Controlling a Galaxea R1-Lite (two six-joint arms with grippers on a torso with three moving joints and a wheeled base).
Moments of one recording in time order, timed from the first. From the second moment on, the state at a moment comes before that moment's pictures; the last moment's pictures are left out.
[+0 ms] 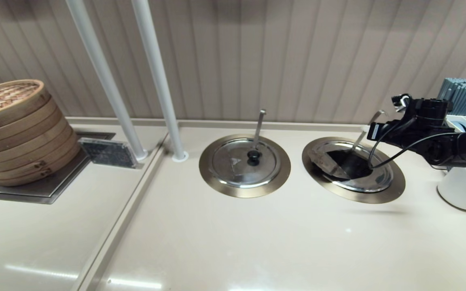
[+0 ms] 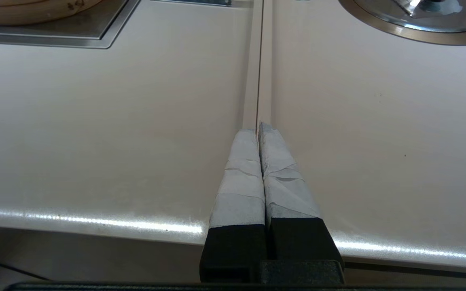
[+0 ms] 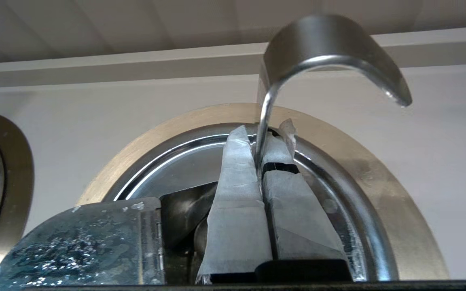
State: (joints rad) left arm 0.00 0.00 -0.02 0.05 0.00 0.00; right arm -0.20 2.25 -1.53 -0.49 0.26 0.07
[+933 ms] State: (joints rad) left arm 0.00 0.00 -0.02 0.05 0.00 0.00; right arm -0.15 2.26 -1.60 -0.54 0.11 0.22
